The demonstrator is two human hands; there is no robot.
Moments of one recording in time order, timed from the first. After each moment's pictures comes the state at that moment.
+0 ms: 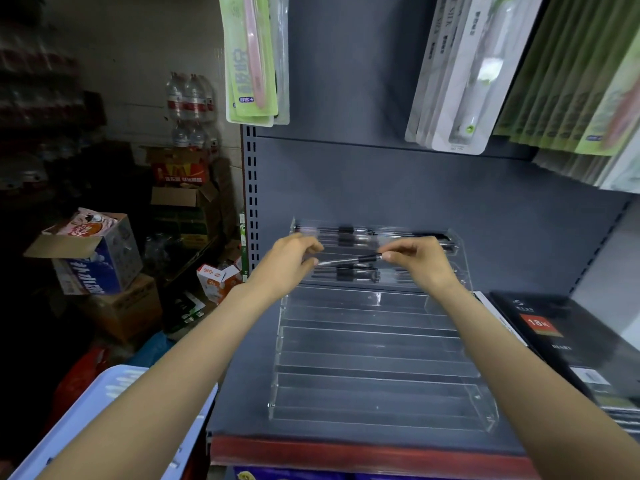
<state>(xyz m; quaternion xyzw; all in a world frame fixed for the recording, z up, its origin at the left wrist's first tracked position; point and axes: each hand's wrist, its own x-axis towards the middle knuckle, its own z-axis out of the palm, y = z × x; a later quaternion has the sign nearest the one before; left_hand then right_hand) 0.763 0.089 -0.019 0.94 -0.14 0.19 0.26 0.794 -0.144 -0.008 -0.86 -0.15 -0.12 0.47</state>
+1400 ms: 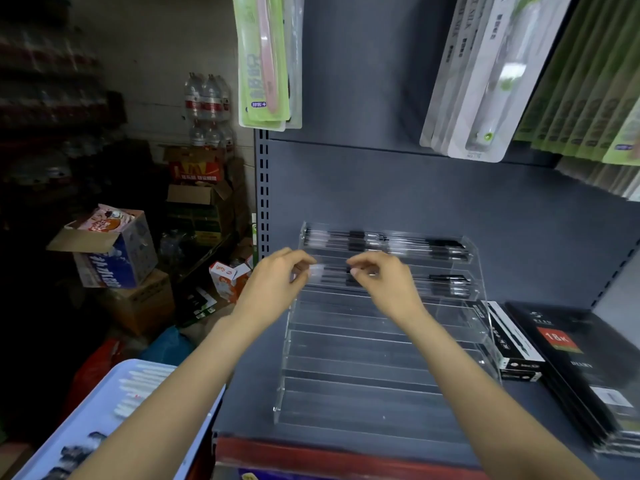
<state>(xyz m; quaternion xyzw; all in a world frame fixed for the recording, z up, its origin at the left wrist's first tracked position) 0.736 0.099 -0.032 0.92 -0.10 0.25 0.29 0.768 -0.087 -0.019 -0.89 -0.18 -0.13 0.40</state>
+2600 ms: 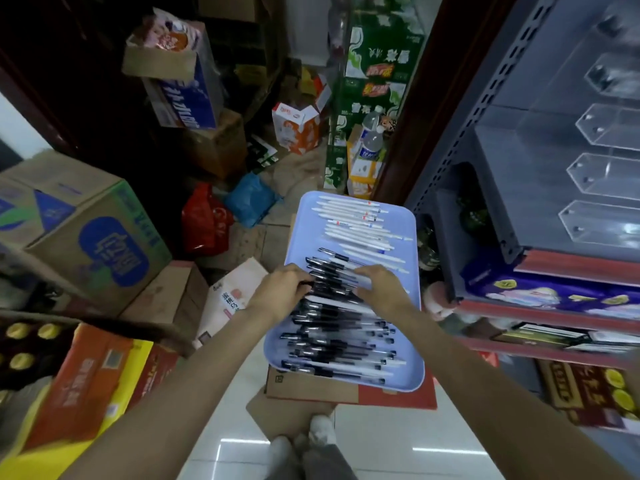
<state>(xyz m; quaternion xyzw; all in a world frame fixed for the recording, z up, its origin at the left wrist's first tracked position) 0.539 0.467 -0.288 0.96 -0.03 -0.13 0.26 0.579 0.268 -0.267 -0.94 -0.10 0.23 0.23</state>
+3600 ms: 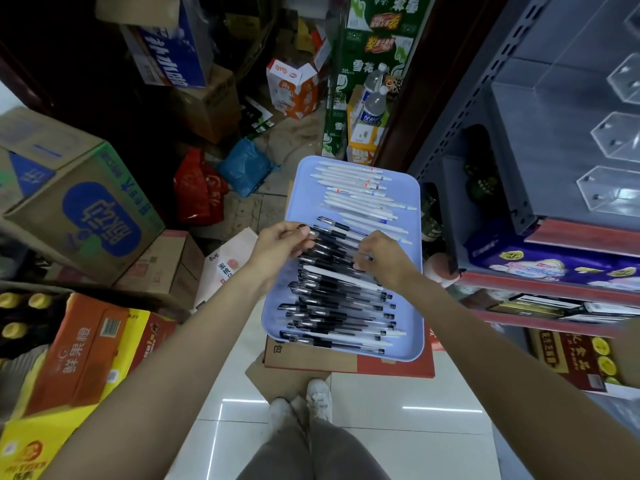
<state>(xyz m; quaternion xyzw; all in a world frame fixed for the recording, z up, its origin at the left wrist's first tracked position) 0.544 0.458 -0.286 0.62 0.22 -0.07 0.75 0.579 0.266 -0.264 -0.94 -0.14 0.25 0.21</state>
